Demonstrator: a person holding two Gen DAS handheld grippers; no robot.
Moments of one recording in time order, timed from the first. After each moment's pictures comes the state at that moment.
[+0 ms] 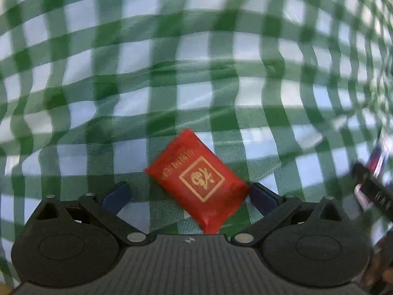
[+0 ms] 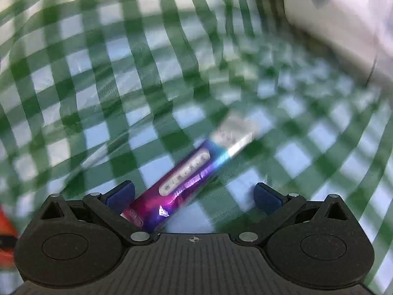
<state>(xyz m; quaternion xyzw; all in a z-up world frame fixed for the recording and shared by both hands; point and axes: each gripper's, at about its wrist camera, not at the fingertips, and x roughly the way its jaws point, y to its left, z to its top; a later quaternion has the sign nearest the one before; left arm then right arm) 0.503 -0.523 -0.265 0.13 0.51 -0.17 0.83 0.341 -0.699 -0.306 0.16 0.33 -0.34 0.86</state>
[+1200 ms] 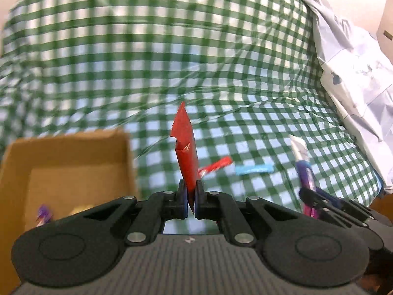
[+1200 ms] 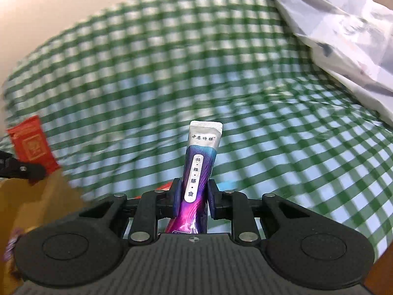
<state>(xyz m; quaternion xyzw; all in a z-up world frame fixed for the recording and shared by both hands) 0.194 -0.240 -0.040 0.07 0.42 -0.23 0.88 0.066 -0.439 -0.123 0.18 0.28 -0.14 0.93</state>
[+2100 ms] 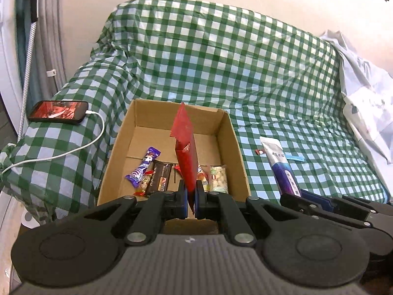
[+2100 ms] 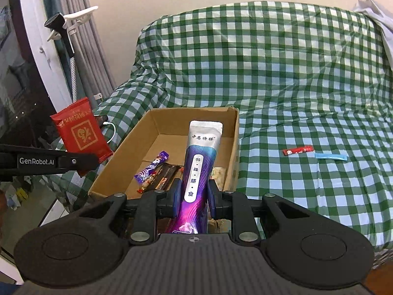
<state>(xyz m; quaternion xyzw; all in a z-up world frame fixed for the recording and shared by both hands) 0.029 -0.015 0.013 0.00 0.37 -0.14 0.92 -0.029 -0.212 -0.035 0.10 0.31 0.05 0.94</state>
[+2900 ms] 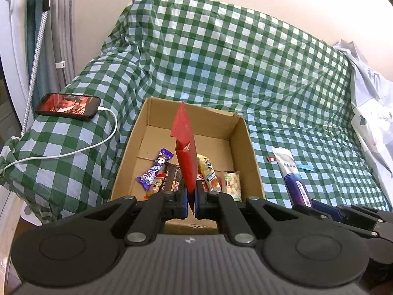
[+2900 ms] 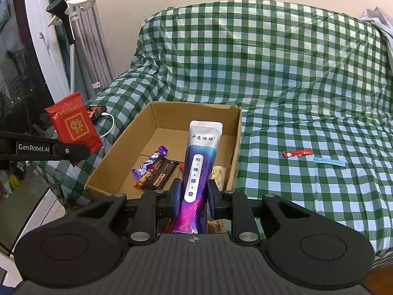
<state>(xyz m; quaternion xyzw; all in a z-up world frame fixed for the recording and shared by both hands) 0.057 0.005 0.004 -0.02 0.37 -0.12 0.92 -0.011 -0.194 -0.036 0.07 0.33 0.04 0.94</state>
